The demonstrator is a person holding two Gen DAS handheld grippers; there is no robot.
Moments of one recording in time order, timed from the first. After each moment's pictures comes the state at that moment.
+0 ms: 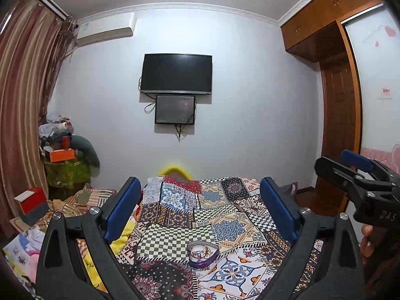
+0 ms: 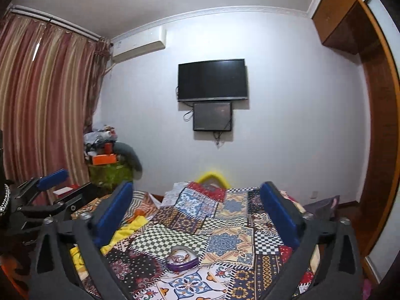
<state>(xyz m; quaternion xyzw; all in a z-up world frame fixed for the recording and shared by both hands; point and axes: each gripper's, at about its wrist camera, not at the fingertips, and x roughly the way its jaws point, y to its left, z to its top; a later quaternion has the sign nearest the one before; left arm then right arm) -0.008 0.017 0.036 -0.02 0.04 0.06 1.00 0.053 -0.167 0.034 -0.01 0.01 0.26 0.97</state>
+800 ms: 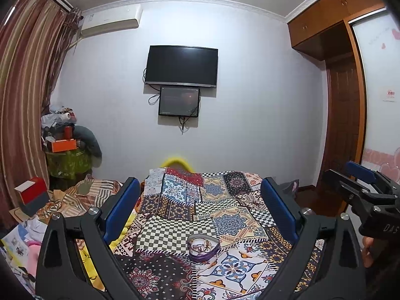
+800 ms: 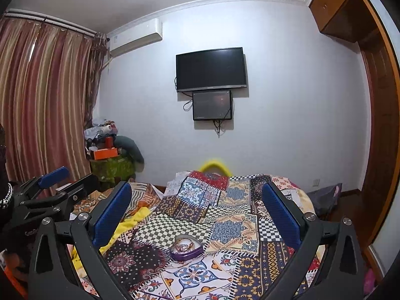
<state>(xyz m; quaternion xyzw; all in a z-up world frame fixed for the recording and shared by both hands) -0.006 0.024 0.024 -0.04 0.05 0.07 1.00 0.046 -0.182 0.023 0.00 0.05 0.27 0.96</state>
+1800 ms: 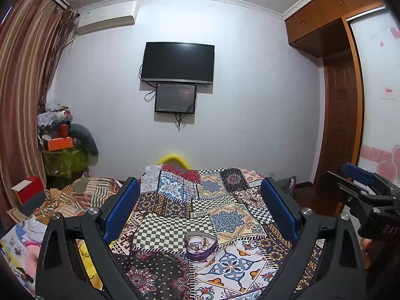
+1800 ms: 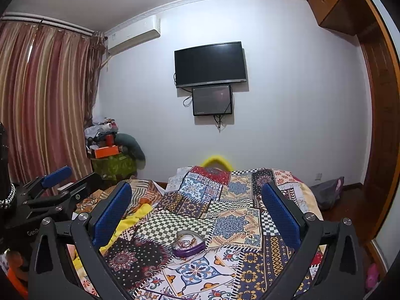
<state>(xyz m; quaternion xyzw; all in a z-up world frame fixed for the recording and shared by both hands) -0.001 0.021 0.021 -0.03 0.06 0.05 1.00 0.052 -0.186 0.023 0.01 0.06 0.27 0.96</state>
